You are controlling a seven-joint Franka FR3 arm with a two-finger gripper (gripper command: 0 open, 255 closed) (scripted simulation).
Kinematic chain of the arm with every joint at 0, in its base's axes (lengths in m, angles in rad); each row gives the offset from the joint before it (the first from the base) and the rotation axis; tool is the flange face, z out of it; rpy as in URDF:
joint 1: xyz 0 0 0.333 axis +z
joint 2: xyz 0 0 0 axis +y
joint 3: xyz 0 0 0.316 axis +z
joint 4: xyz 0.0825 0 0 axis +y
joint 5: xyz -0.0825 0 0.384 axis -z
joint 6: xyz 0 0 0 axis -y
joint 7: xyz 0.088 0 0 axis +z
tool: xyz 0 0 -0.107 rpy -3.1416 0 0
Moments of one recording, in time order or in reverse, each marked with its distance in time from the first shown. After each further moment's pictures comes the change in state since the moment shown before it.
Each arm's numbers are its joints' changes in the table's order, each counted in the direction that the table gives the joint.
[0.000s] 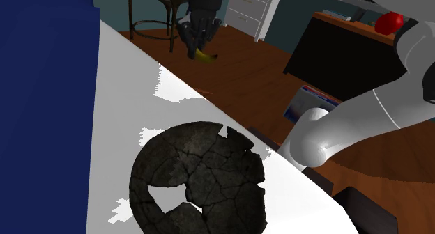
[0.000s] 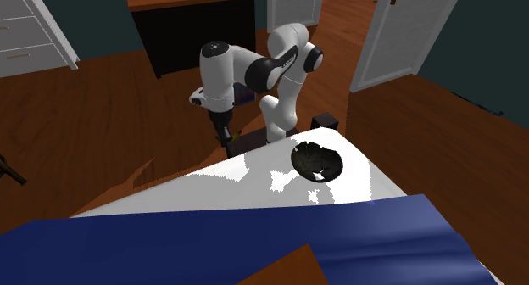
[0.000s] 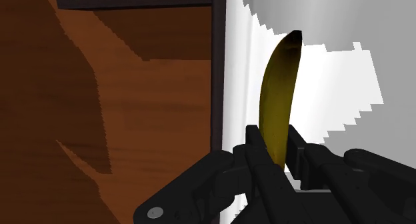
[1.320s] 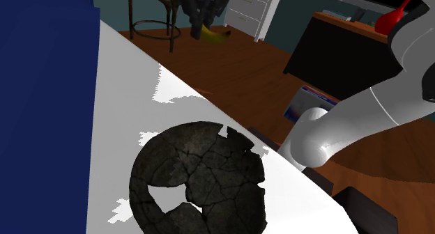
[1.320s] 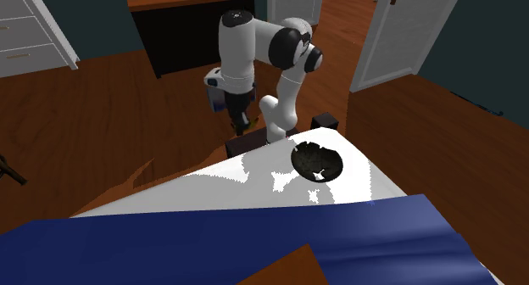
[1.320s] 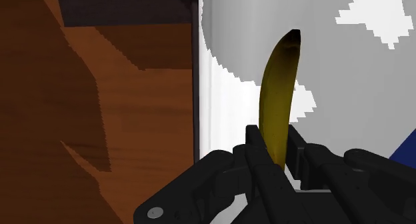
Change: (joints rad) arm 0.021 0.038 0.077 -0.257 -0.015 -0.213 -0.121
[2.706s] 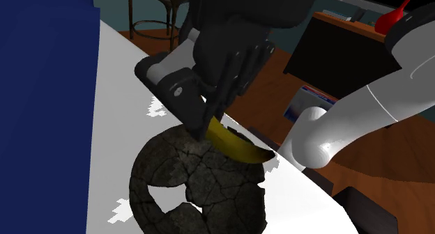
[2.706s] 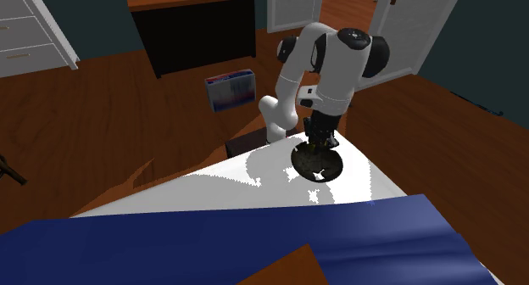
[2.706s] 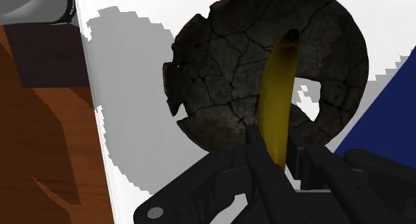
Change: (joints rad) arm 0.065 0.039 0.416 -0.117 -0.103 -0.019 -0.500
